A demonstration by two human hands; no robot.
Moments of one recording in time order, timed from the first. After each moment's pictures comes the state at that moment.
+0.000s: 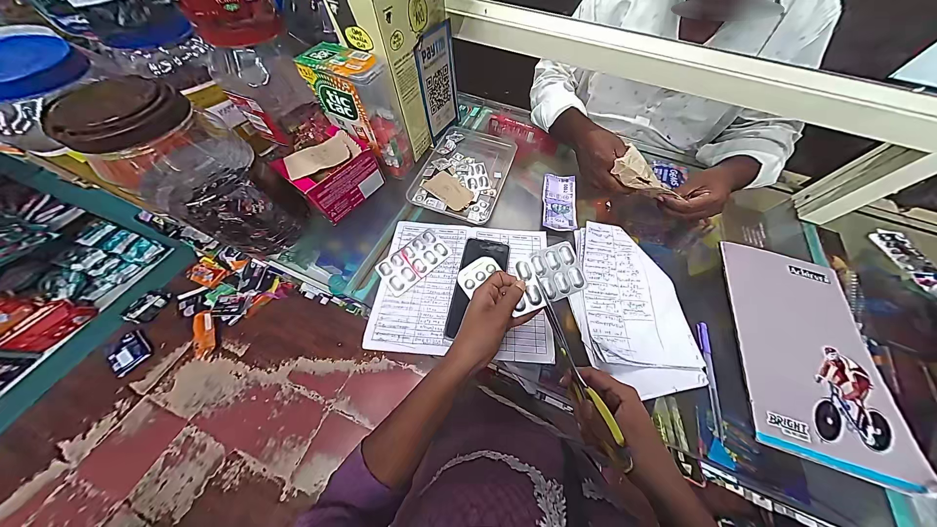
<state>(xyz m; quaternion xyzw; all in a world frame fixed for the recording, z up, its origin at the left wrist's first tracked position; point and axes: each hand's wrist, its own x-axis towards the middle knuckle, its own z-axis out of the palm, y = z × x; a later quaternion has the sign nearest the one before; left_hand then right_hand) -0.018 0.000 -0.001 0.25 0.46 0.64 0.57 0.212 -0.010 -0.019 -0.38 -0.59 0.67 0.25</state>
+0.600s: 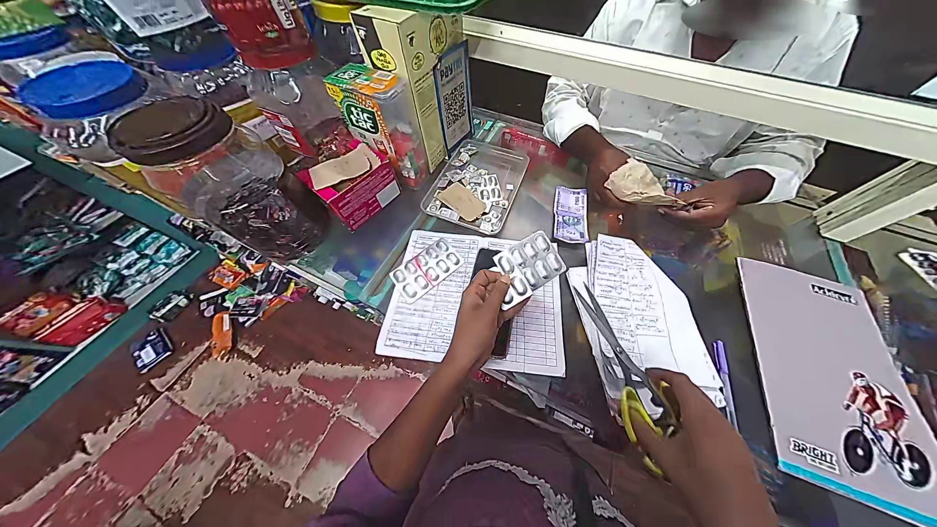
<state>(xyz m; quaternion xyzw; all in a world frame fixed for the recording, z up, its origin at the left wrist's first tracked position) -0.034 0.003 -0.006 0.20 0.46 0.71 0.50 0.229 -0.006 0.039 -0.57 -0.78 0.21 0.14</state>
